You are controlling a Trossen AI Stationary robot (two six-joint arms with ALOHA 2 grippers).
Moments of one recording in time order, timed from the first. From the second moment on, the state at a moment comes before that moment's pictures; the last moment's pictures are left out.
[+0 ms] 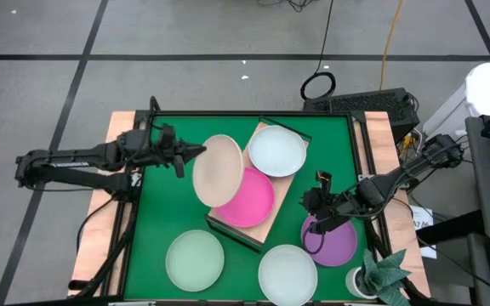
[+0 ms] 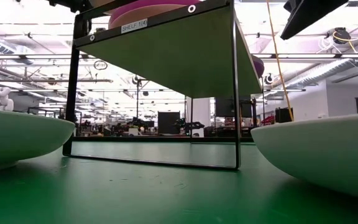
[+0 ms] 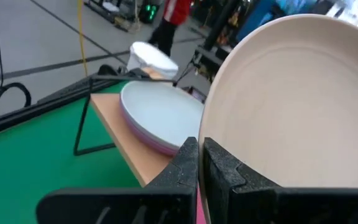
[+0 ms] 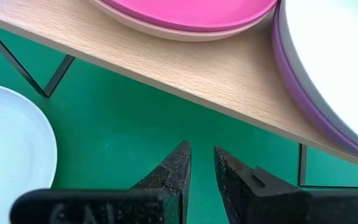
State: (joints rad) left arm 0.11 0.80 0.72 -0.07 -0.13 -0.50; right arm 0.50 1.22 1.02 -0.85 0.53 0.46
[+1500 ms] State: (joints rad) left arm 0.00 1.21 0.89 -0.16 -0.16 -0.44; right arm 0.50 1.22 1.02 -0.88 0.52 0.46
